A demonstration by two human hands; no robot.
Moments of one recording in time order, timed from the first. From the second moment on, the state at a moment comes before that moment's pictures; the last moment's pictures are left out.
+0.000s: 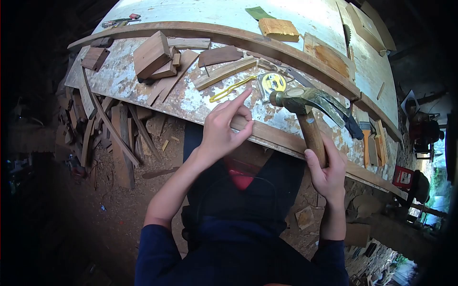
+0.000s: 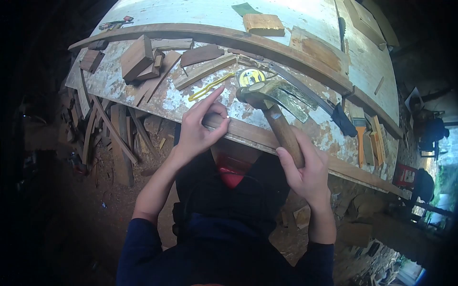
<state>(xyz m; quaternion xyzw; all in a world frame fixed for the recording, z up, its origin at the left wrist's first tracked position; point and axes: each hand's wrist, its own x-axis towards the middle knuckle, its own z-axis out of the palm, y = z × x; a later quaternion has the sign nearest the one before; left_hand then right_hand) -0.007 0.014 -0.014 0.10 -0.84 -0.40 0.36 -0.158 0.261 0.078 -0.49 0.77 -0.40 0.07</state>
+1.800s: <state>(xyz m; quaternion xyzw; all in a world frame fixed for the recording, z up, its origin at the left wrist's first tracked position) -0.007 0.014 -0.009 0.08 -0.87 -0.34 0.35 -0.170 0.251 0.062 -0.35 0.71 -0.54 0.30</state>
